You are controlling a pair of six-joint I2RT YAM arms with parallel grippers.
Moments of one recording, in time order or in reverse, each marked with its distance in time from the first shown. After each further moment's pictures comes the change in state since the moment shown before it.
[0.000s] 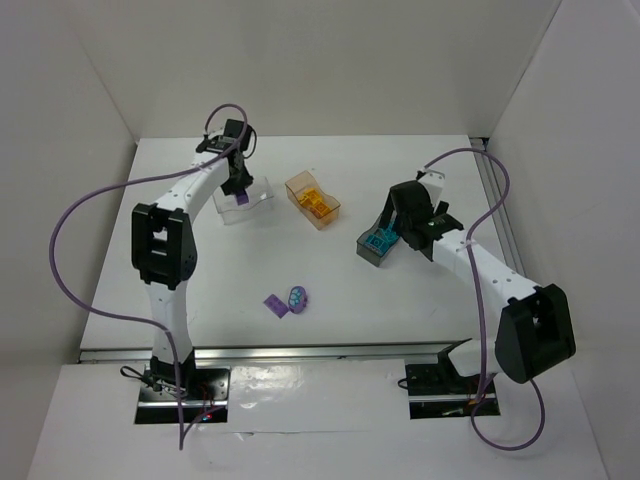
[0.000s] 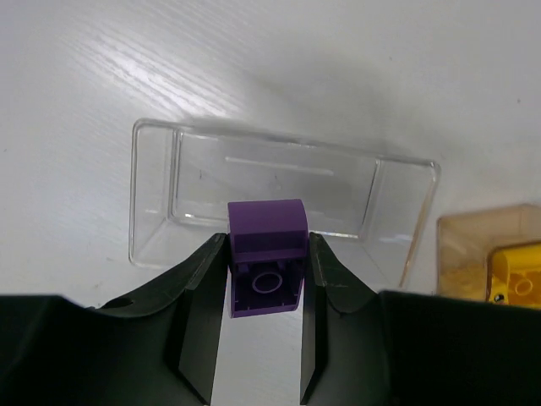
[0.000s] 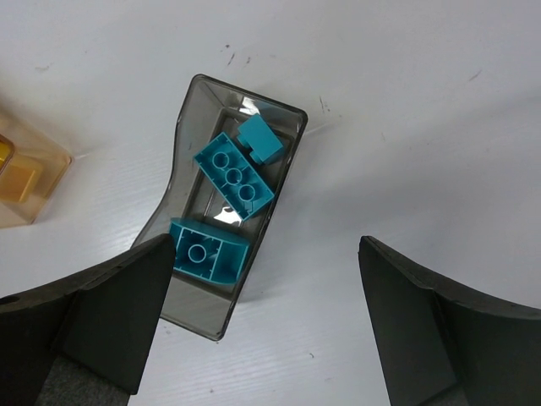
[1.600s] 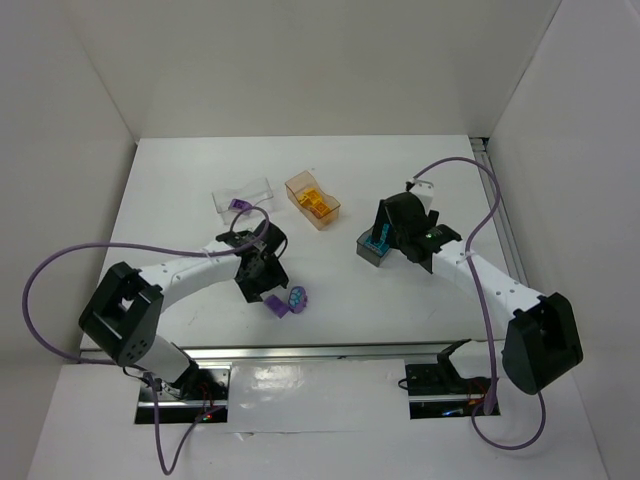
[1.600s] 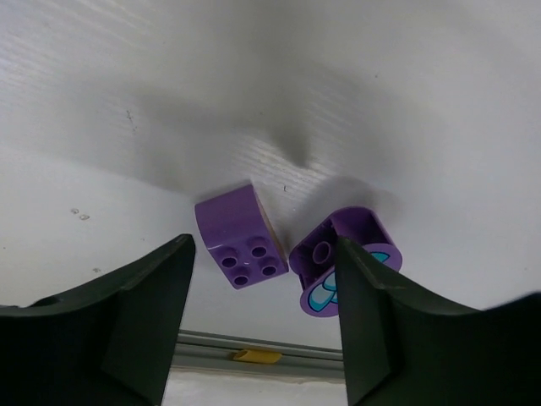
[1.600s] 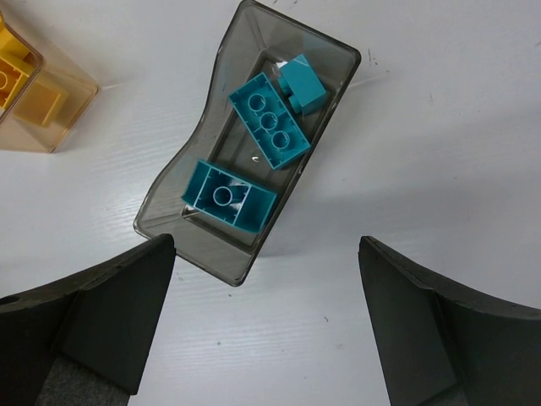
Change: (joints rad) left arm -0.397 -0.559 -0.915 0.104 0.239 -0.467; right arm 0.075 -0.061 -0.069 -0.006 -0.067 -0.003
